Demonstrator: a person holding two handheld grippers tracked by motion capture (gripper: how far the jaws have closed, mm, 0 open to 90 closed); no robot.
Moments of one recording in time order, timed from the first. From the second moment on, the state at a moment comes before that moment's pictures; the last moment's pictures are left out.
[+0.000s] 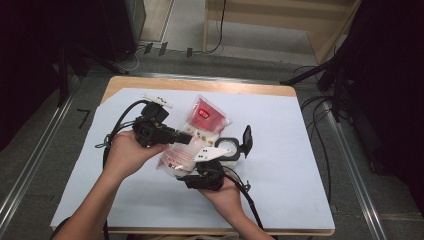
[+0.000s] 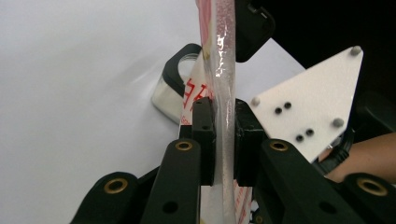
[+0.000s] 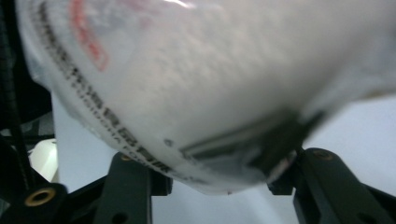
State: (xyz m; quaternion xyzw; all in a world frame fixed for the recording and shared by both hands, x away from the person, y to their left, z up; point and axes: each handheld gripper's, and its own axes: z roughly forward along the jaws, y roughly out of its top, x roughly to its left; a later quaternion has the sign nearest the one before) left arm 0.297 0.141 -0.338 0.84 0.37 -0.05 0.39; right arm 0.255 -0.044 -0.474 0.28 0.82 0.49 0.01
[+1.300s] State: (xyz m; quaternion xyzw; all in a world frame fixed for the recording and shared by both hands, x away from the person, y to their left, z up) left arm 0.299 0.192 -0.340 0.82 0.39 0.01 0.42; right arm 0.264 -0.060 -0.472 0.29 0.84 0.46 -0.02
